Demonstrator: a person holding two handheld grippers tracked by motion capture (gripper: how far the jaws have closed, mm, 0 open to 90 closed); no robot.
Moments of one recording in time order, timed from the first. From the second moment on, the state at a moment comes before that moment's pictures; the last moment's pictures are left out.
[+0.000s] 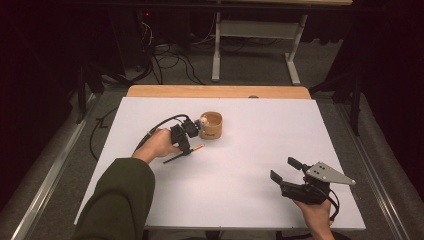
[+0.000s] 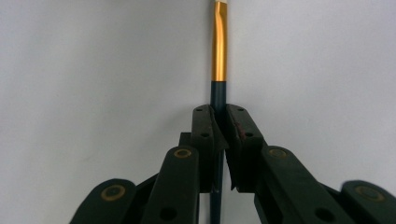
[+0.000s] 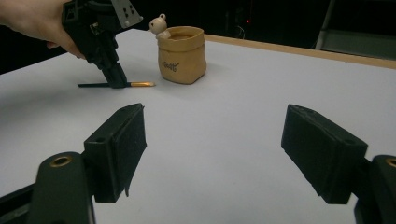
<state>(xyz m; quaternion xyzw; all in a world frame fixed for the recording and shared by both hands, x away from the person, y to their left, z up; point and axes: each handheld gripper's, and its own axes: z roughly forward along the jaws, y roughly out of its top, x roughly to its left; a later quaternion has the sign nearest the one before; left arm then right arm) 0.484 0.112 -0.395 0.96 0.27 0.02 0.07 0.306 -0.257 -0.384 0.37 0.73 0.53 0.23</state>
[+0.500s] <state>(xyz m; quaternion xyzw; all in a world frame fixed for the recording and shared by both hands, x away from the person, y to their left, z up) 0.484 0.111 -0.395 0.96 0.26 0.02 0.06 0.306 -0.257 -0.384 0.37 0.73 0.52 0.23</state>
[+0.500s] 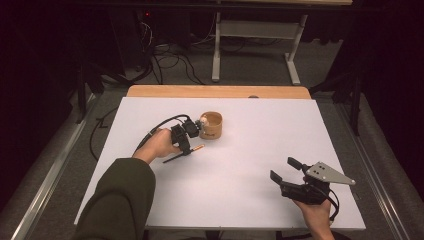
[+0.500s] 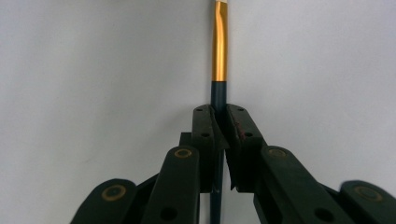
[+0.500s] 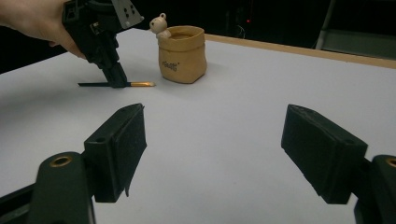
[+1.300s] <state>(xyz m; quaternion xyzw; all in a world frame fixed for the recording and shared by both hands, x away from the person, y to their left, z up) 0.483 0.112 -0.395 0.96 0.26 0.02 0.07 0.306 -0.257 -0.384 0.37 0.73 0.52 0.23</state>
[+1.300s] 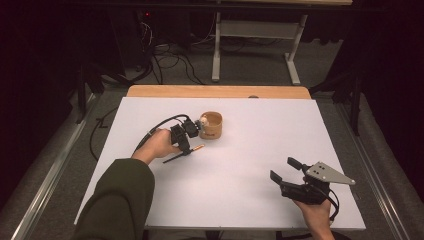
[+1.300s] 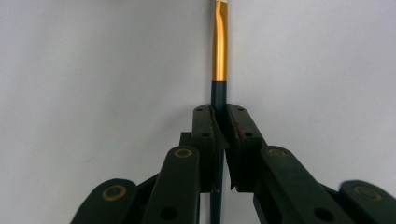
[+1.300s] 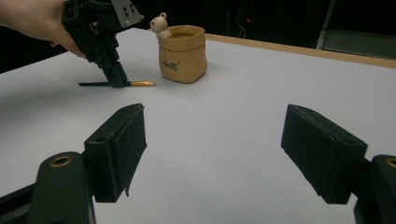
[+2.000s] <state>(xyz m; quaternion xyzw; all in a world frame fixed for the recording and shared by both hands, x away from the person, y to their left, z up) 0.479 0.117 -0.384 0.96 0.26 0.02 0.09 0.306 -0.258 -0.385 0.37 0.73 0.52 0.23</state>
